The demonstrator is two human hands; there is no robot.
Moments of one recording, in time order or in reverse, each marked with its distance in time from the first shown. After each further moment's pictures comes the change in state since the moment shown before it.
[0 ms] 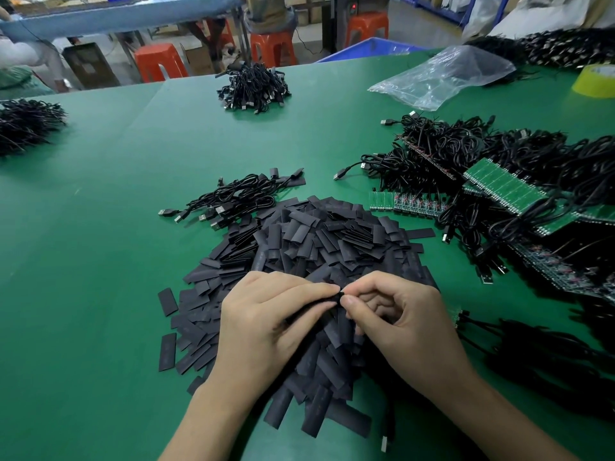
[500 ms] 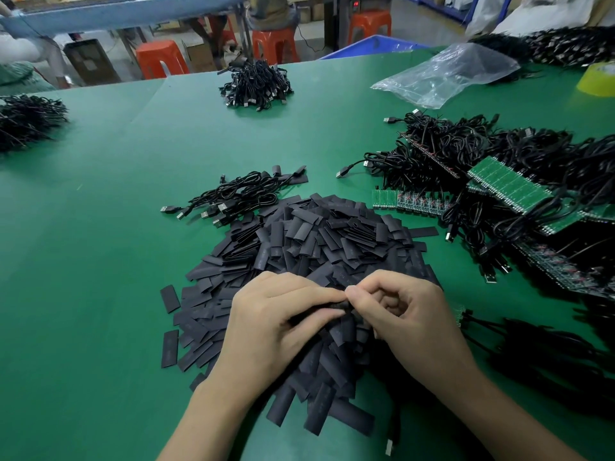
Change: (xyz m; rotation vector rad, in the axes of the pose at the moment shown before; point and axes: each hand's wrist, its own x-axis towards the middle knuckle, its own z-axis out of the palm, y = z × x) left_hand 0.000 -0.003 0.003 -0.097 -0.087 -0.021; right_hand 0.002 0.005 0.000 0.042 -0.032 0.054
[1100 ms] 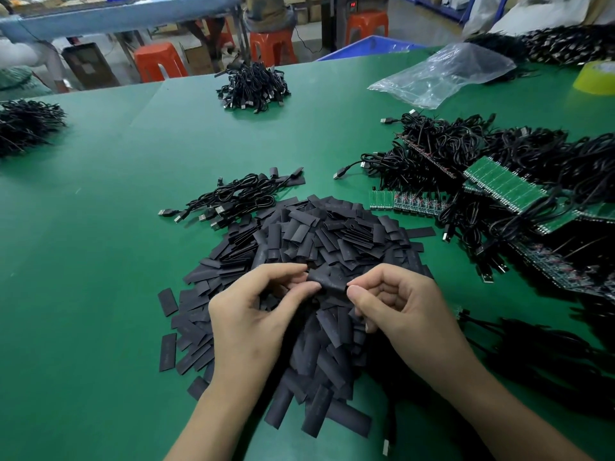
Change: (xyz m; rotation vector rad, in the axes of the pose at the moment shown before) left_hand 0.000 0.007 0.004 -0.215 0.309 -0.402; right_hand 0.004 0.002 -0.004 0.163 -0.007 0.108
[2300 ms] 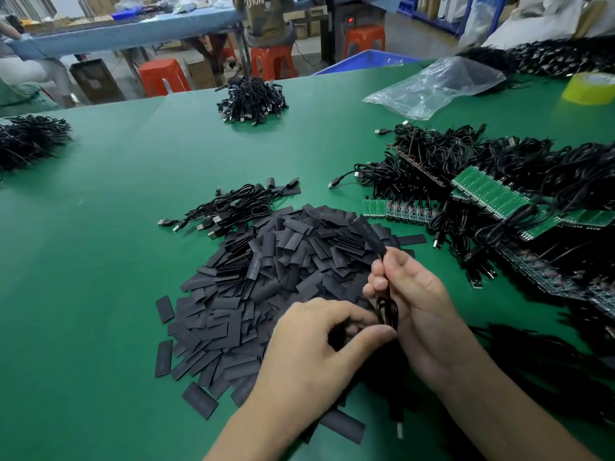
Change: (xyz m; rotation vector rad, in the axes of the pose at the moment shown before) left_hand -0.016 0.048 0.032 0.183 -0.489 -0.080; right_hand 0.013 -0.008 -0.006 0.955 0.078 0.218
